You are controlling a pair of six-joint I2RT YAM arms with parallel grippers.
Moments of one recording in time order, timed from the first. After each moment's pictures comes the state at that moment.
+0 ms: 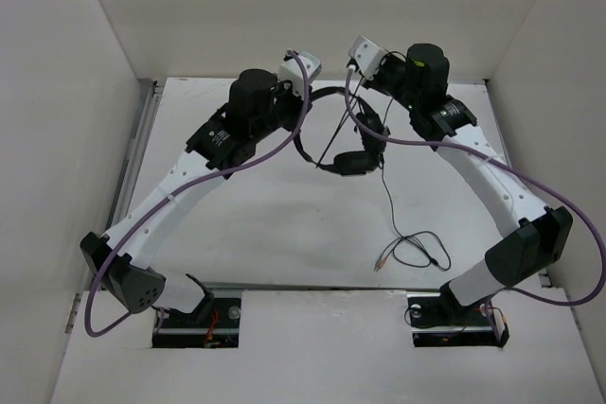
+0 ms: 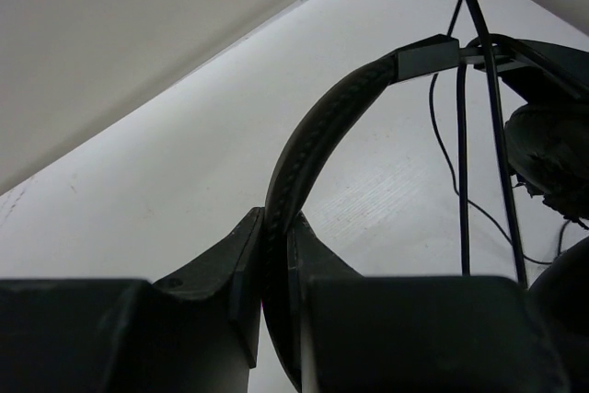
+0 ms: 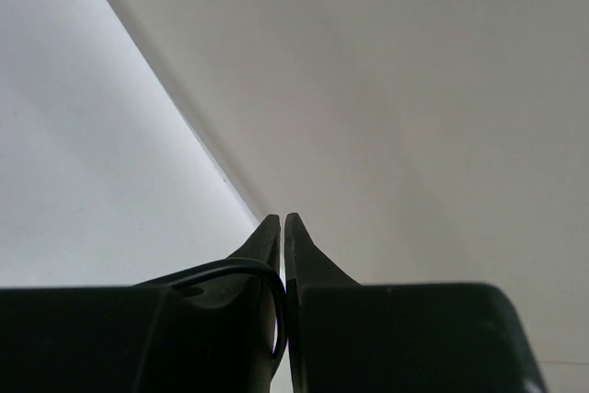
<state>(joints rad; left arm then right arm) -0.68 1.39 1.54 -0.42 -0.02 0.08 0.44 1.53 1.59 -0.19 -0.03 -0.87</state>
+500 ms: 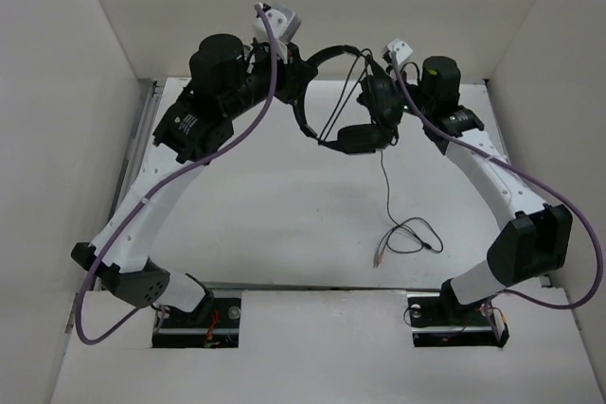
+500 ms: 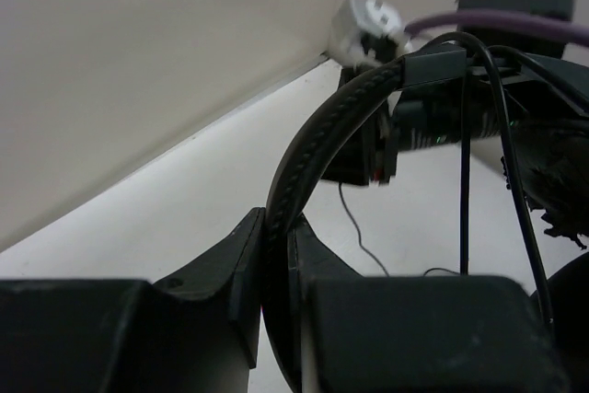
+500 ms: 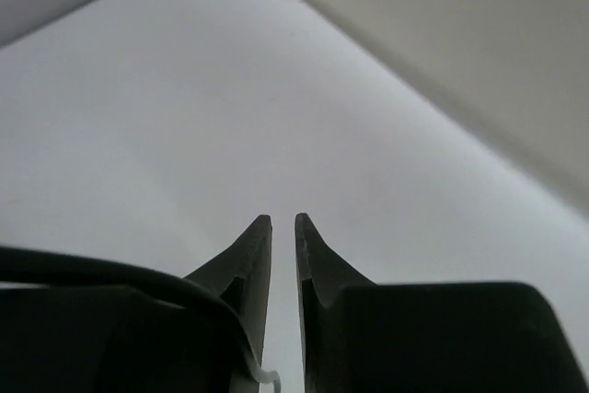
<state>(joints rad) -0.65 1.42 1.87 -0.52 0.16 -0.06 0.28 1.52 1.44 -0.16 -0.53 -0.15</state>
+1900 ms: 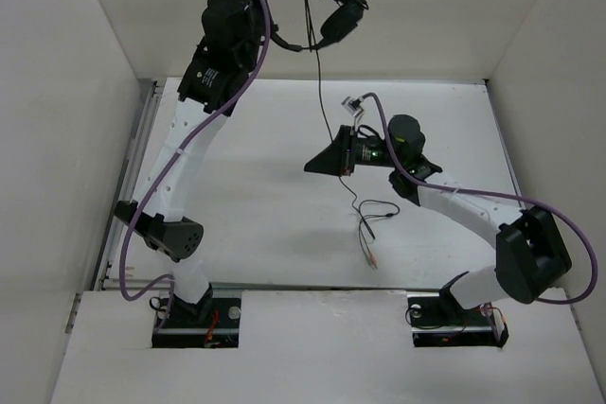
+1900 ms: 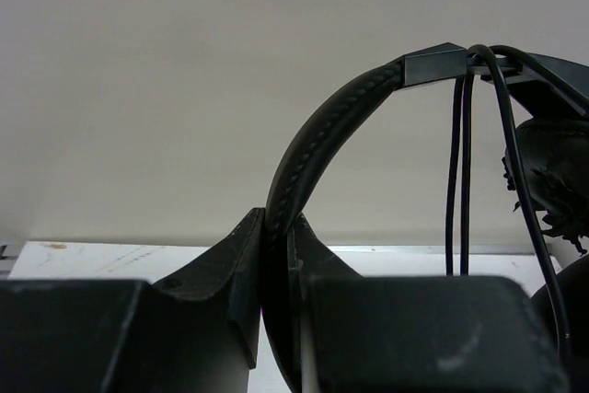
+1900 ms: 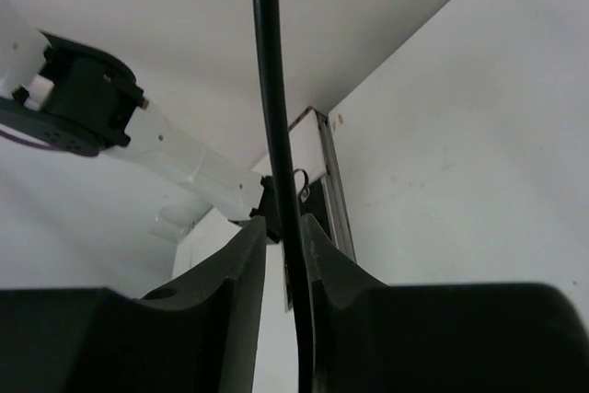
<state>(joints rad) -0.51 1.75 2.26 -0.41 -0.41 -0.13 0.56 1.43 0.95 0.56 -0.89 0.88</state>
